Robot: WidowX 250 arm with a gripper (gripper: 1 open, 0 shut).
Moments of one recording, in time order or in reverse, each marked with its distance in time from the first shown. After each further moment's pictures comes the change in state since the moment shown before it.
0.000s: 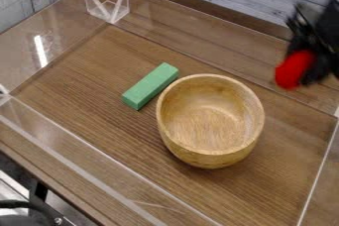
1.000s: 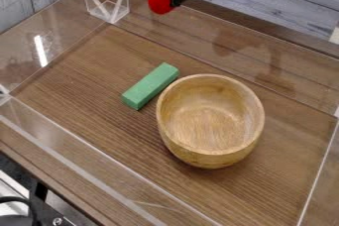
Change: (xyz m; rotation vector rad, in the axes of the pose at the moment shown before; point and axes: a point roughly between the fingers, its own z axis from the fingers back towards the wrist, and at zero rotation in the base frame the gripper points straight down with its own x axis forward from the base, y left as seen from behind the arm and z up) arm -0.085 0.143 0.001 0.063 0.096 0.474
